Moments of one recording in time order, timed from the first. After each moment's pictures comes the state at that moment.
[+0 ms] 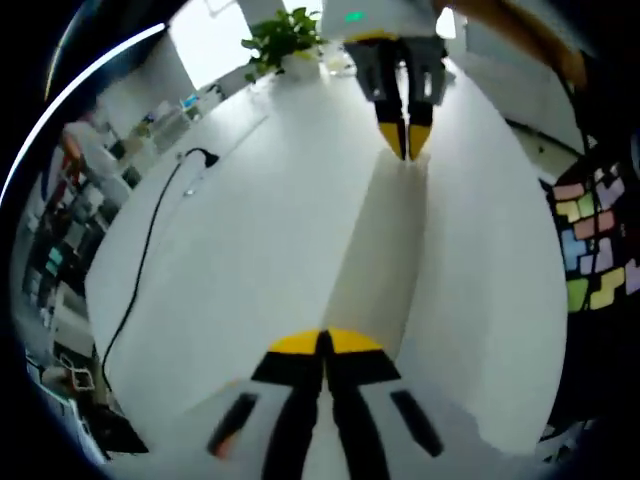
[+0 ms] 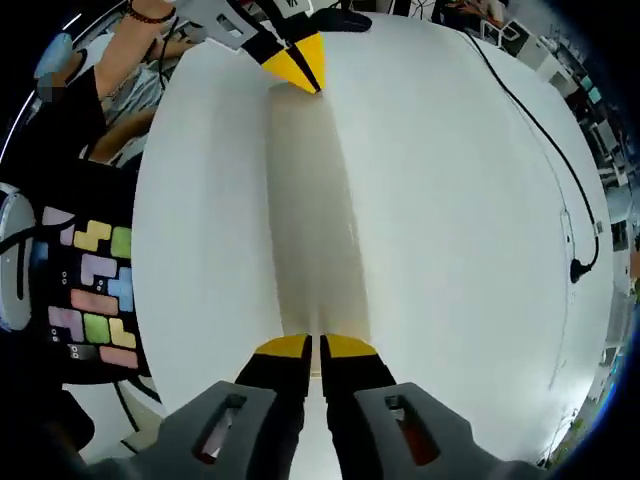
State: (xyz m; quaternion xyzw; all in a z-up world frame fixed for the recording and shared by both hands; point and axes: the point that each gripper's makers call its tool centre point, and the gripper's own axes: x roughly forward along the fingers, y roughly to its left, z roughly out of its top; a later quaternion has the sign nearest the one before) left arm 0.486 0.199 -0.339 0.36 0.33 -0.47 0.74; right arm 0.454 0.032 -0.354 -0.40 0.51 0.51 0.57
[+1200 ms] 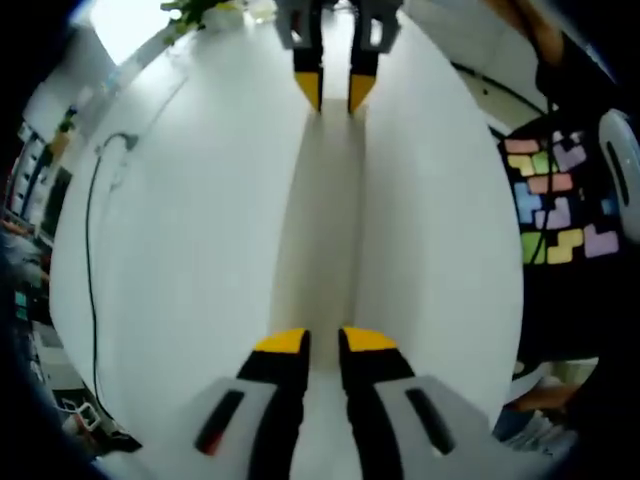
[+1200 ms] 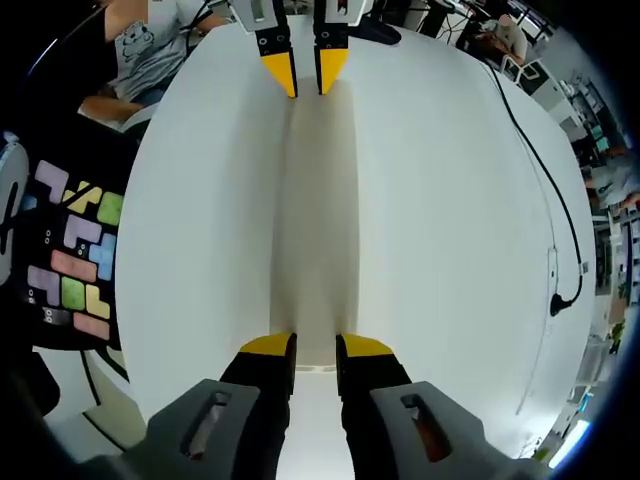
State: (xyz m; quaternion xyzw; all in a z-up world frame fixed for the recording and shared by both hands) left arm 0.453 0.195 -0.355 0.41 0.42 -0.54 0.60; right arm 0.453 0.017 -0.367 -0.47 0.46 0.51 0.55
